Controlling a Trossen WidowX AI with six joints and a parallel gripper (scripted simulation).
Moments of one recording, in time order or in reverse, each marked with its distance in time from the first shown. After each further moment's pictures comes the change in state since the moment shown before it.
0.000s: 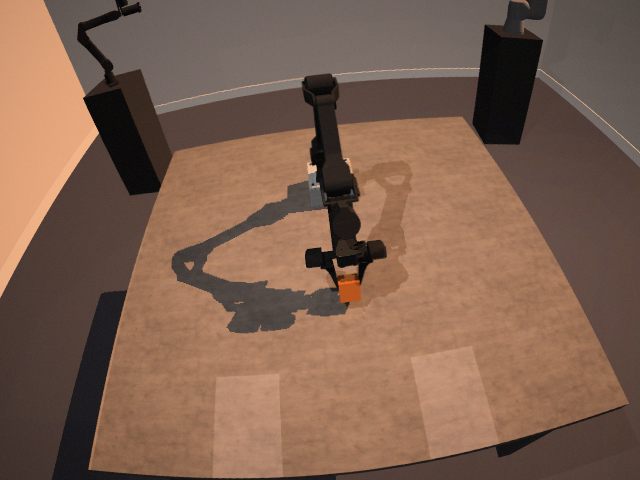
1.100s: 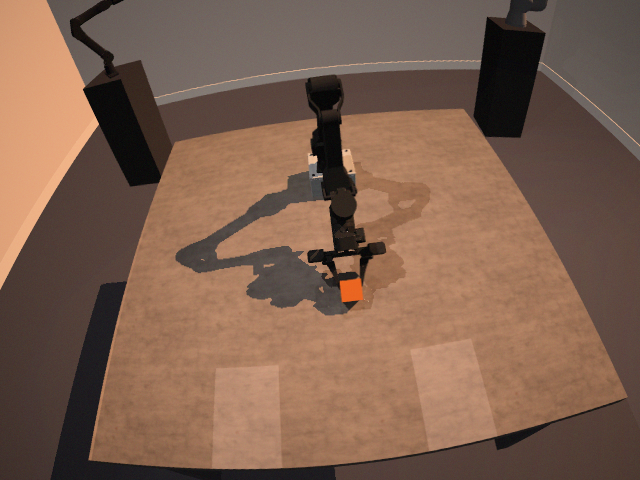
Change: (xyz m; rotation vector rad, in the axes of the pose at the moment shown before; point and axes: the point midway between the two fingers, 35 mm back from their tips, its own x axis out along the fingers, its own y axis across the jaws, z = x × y) arm 0.030 0.000 -0.007 0.005 -0.452 0.000
